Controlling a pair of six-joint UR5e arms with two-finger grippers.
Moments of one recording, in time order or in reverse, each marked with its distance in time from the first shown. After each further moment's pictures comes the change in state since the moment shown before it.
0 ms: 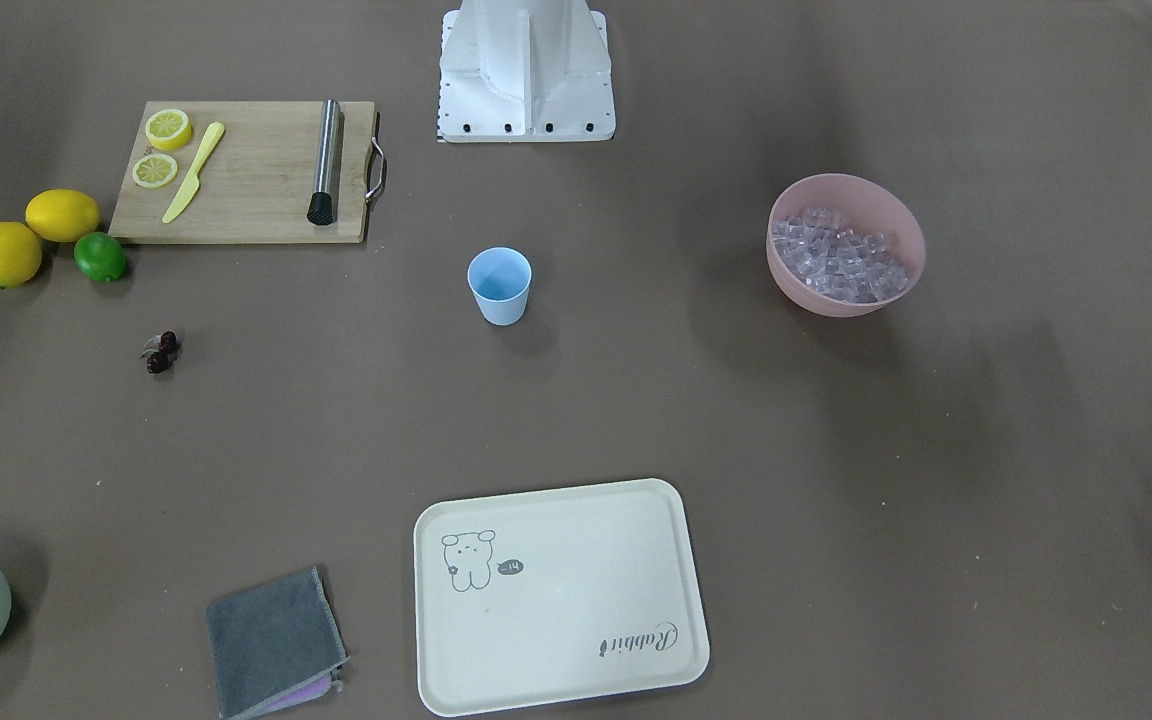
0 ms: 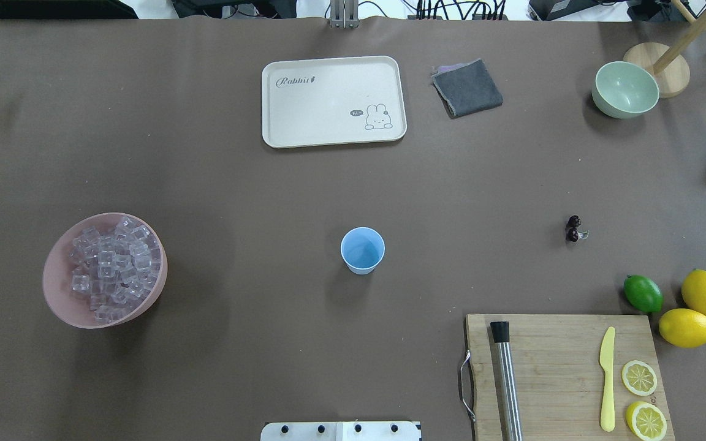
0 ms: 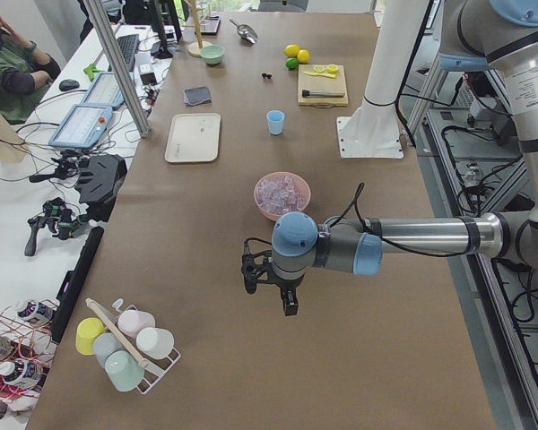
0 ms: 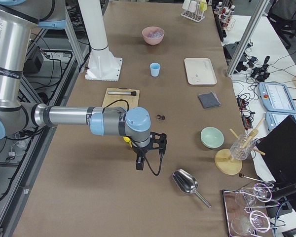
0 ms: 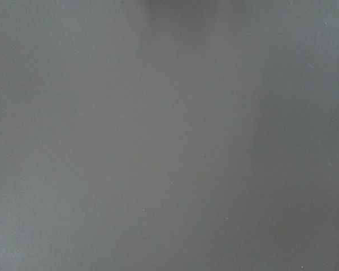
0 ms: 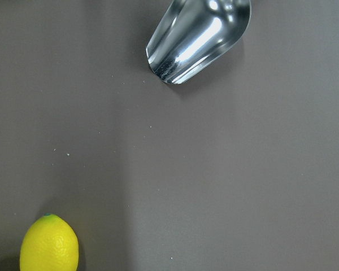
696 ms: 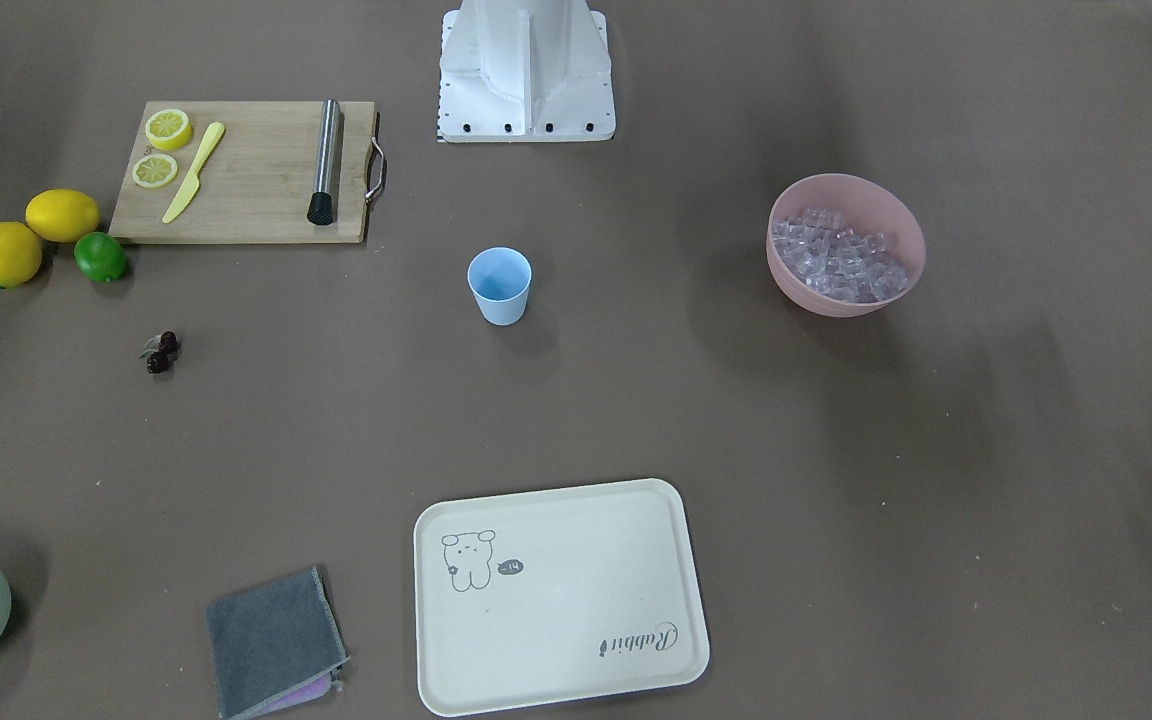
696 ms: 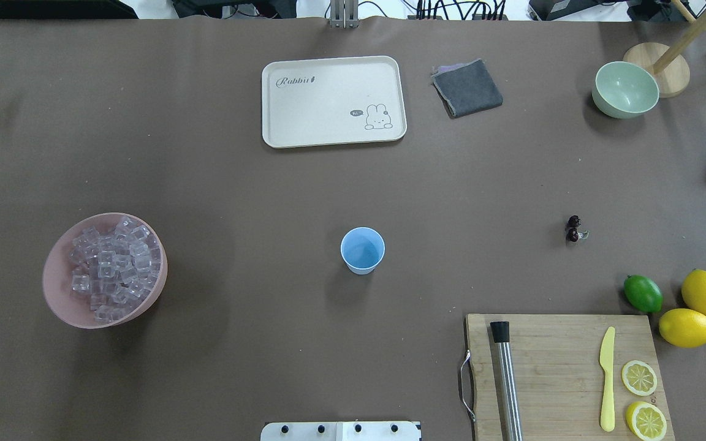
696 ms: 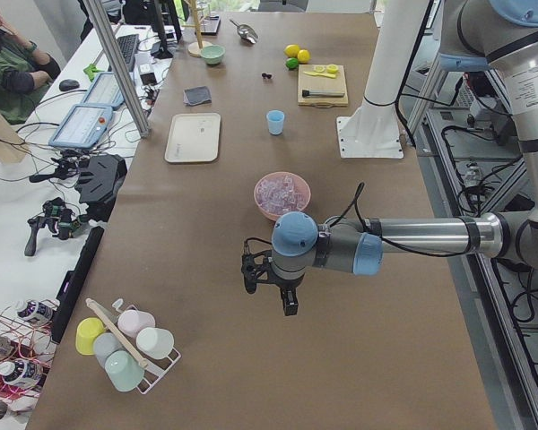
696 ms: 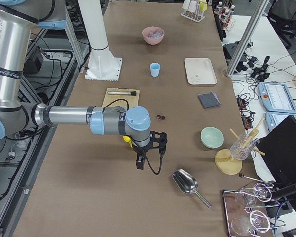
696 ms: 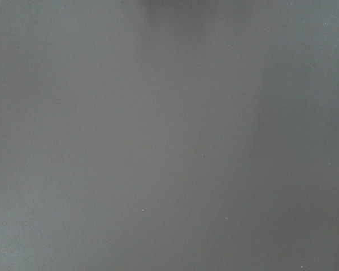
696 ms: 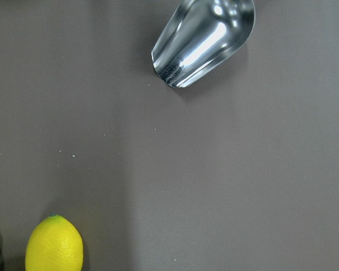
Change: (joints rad) left arm 0.000 0.000 -0.001 -0.002 0.000 0.000; right arm 0.000 0.002 0.011 0.000 0.001 -0.001
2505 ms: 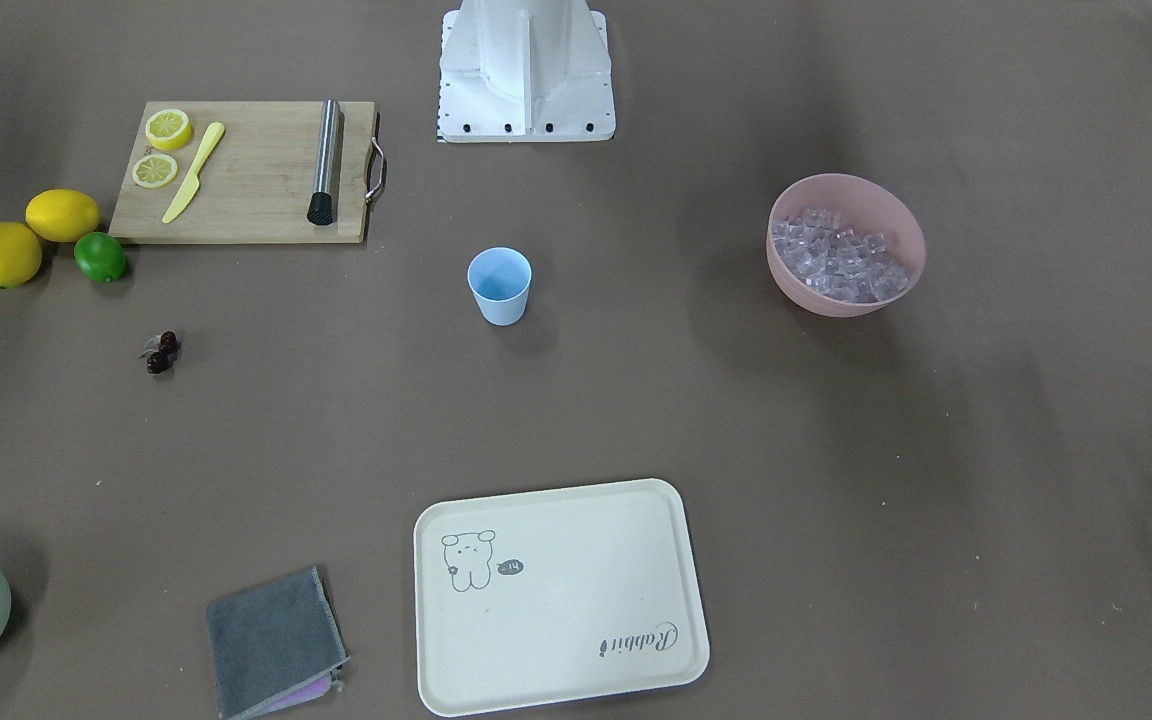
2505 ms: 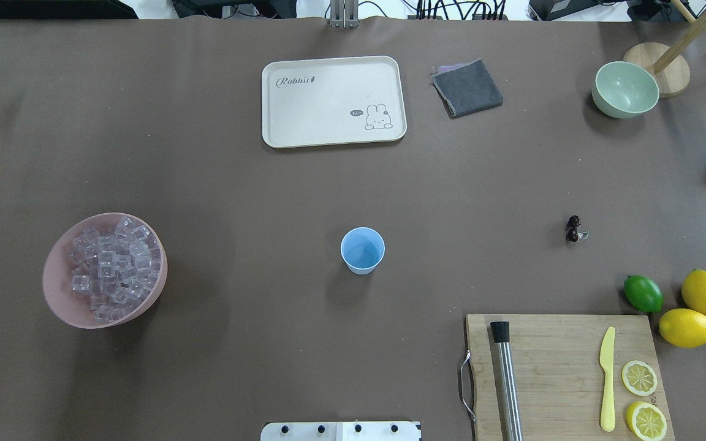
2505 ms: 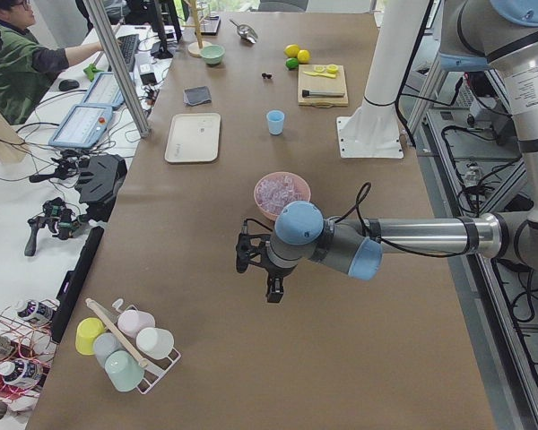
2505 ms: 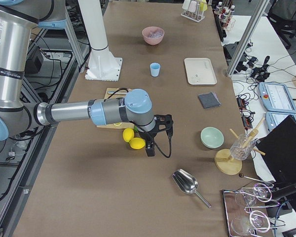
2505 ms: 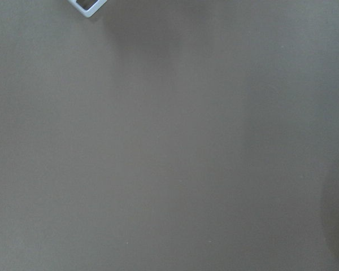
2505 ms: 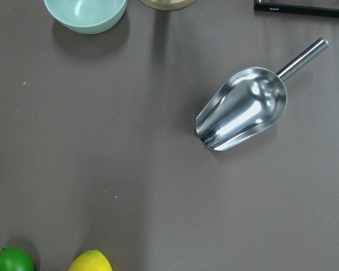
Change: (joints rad) left arm -0.004 -0.015 0.008 -0.303 -0.007 -0.004; right arm 0.009 0.032 0.070 0.093 0.017 -0.016
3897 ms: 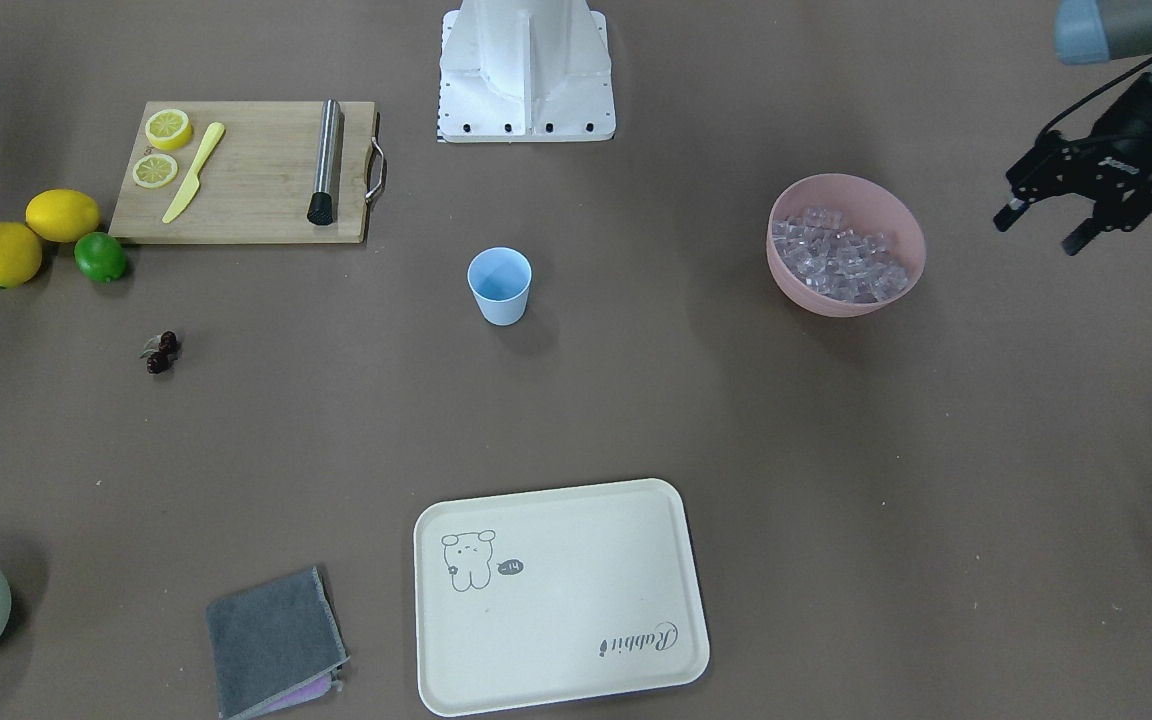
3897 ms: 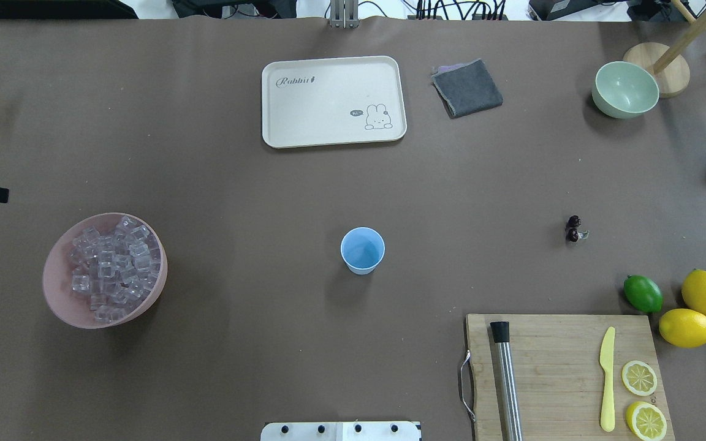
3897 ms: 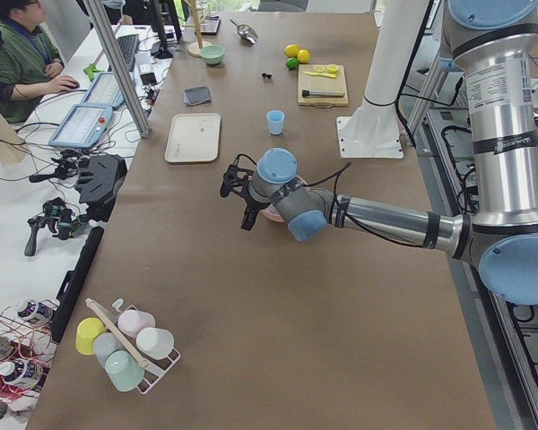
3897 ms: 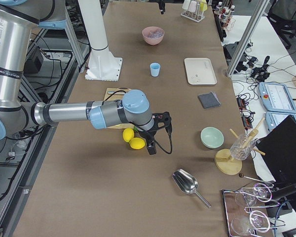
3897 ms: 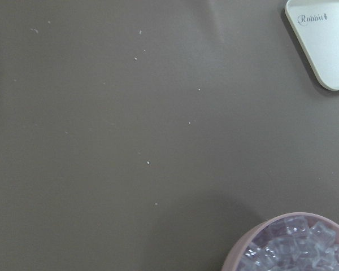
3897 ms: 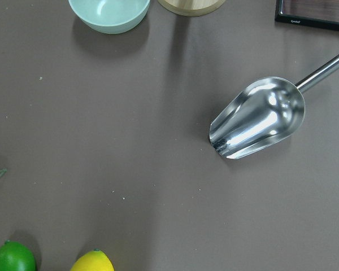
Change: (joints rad) left arm 0.513 -0.161 -0.092 -0.302 0.219 -0.596; right arm -0.020 -0.034 -0.007 0.102 0.008 0.001
